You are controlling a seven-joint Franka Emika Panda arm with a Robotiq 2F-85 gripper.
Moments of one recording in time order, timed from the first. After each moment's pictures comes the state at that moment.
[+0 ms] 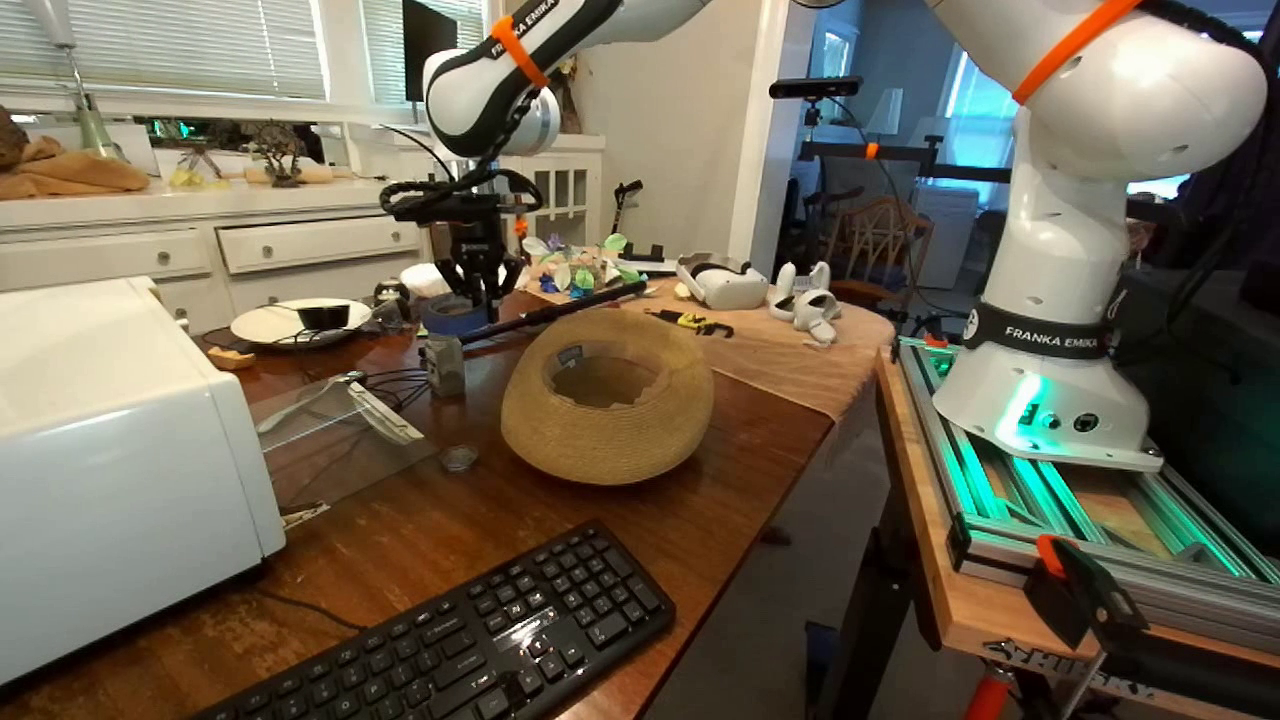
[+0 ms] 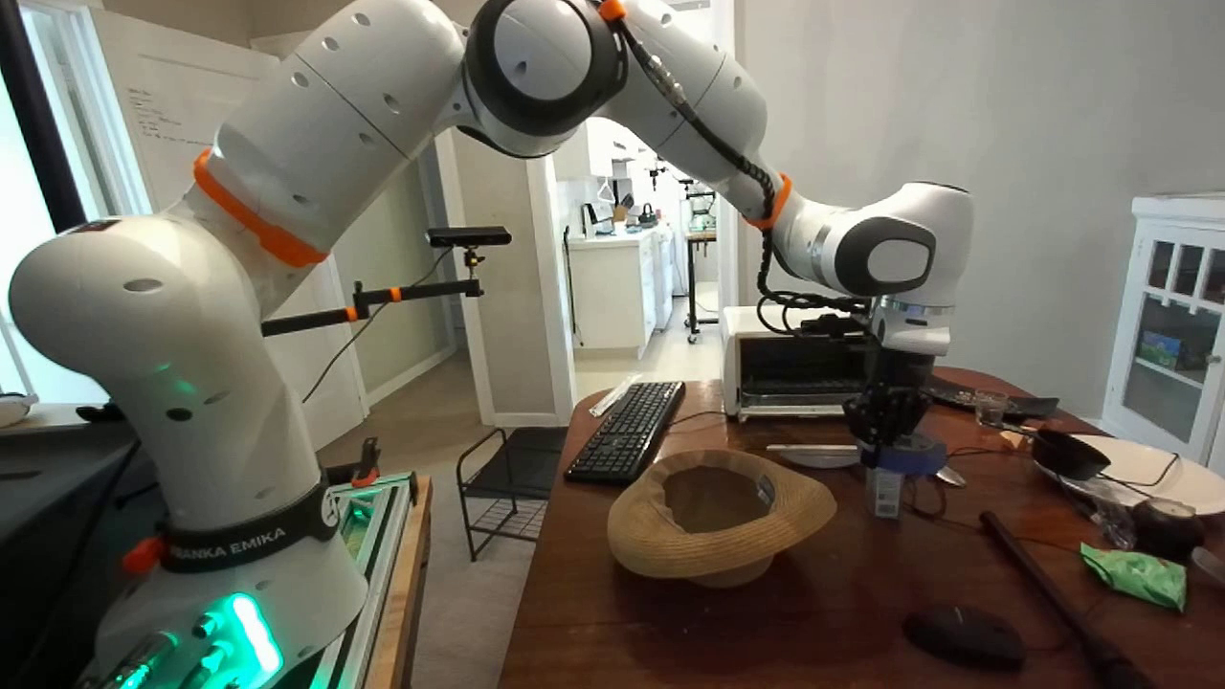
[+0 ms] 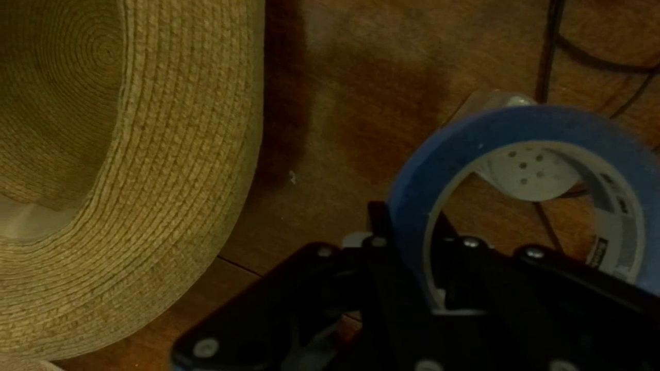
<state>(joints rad) 0.08 0.85 -0.09 -1.40 0.13 2.14 1.37</state>
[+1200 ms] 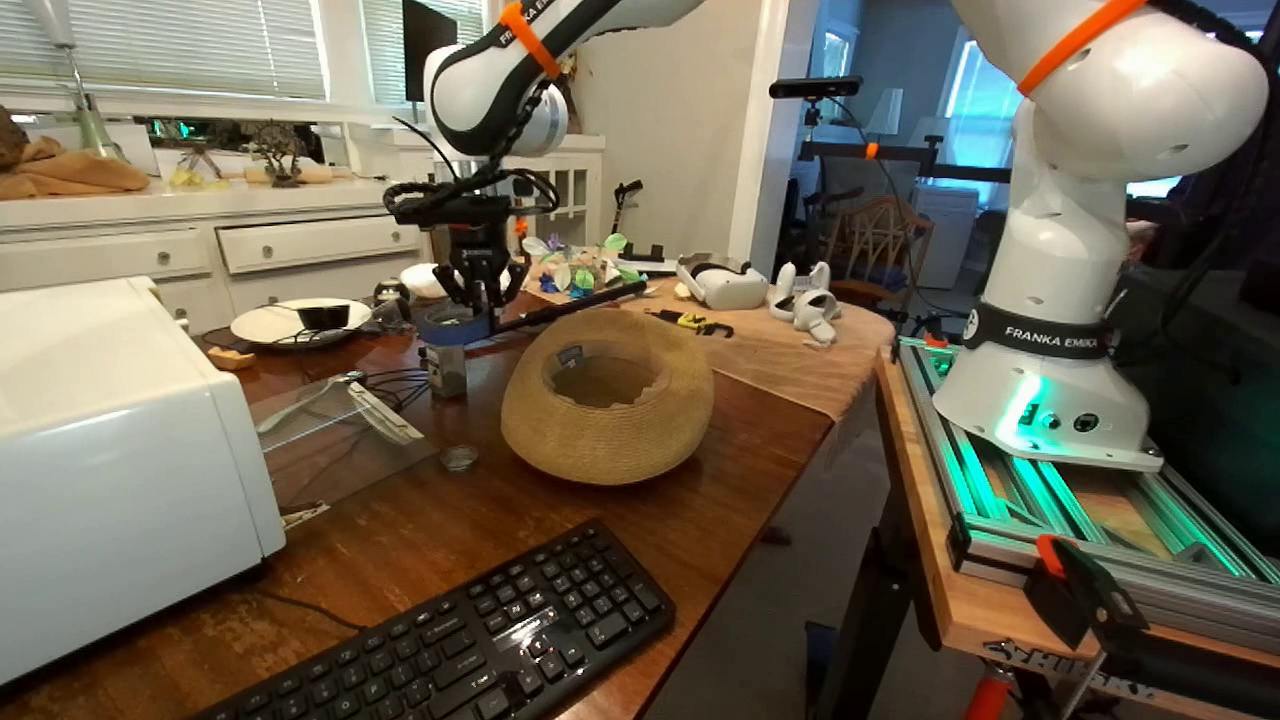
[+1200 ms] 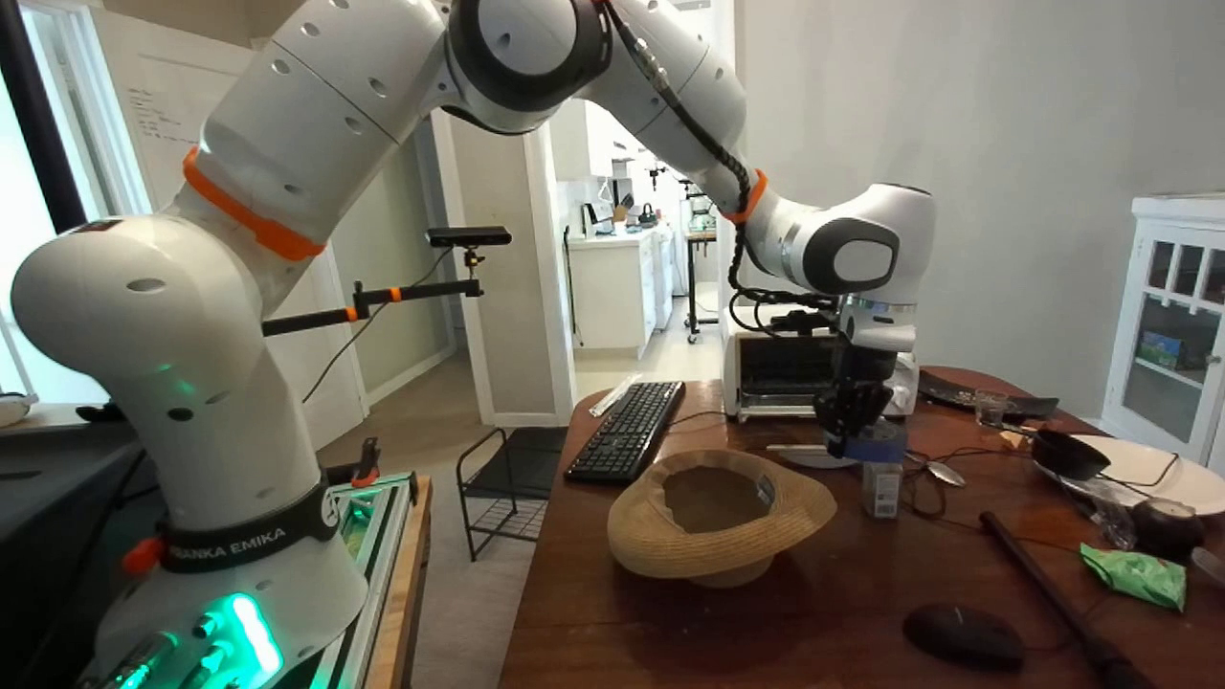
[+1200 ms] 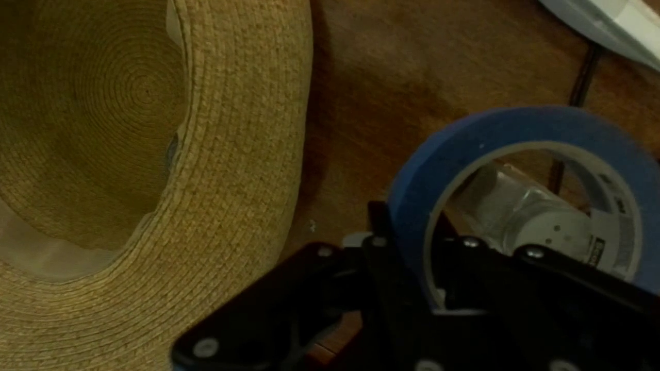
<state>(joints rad) 0.09 0.77 -0.04 -1.54 0.13 2.20 1.31</state>
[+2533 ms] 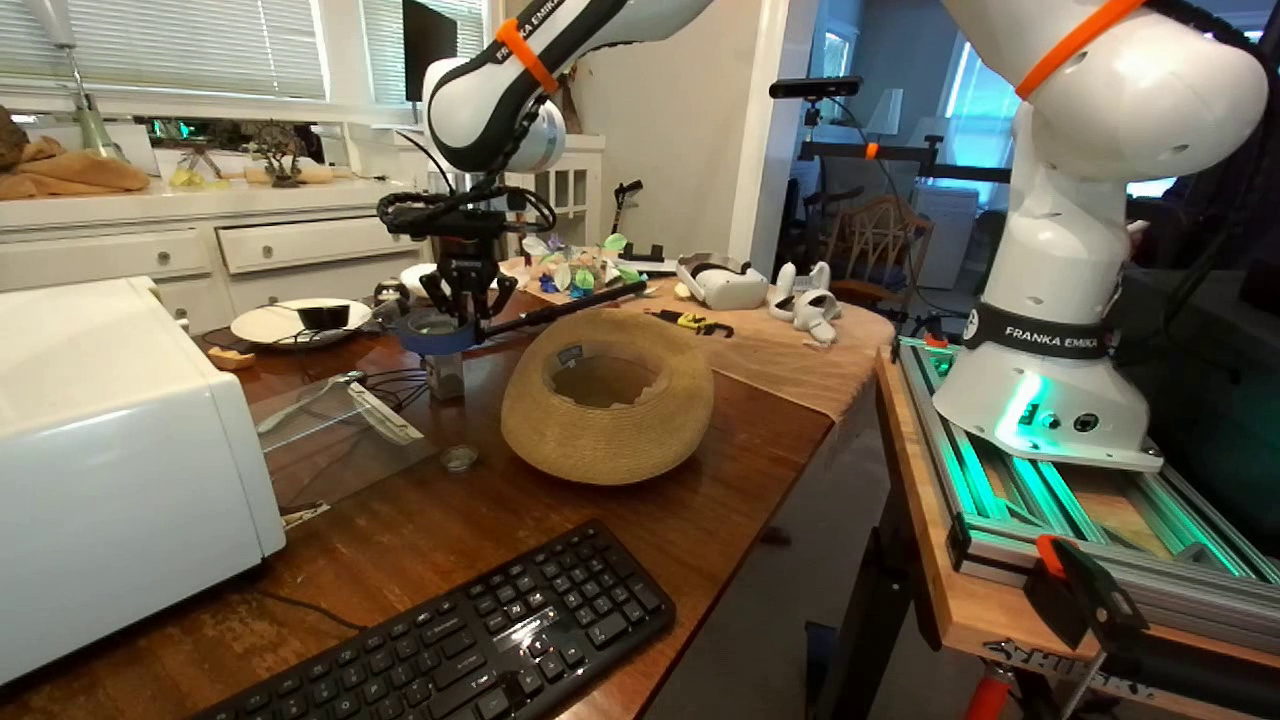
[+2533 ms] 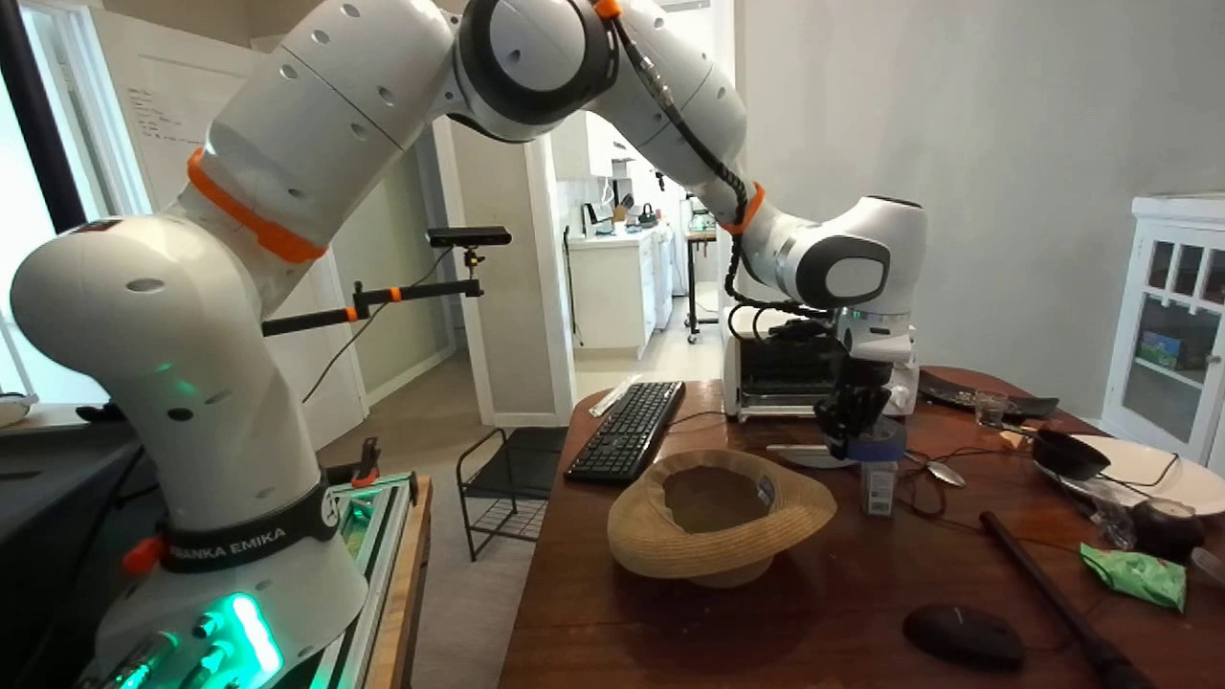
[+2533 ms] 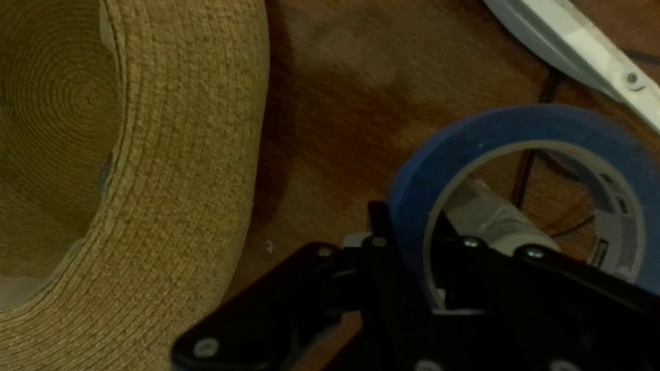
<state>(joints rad) 0.09 0.80 -0.02 -1.53 0.15 2.29 1.27</state>
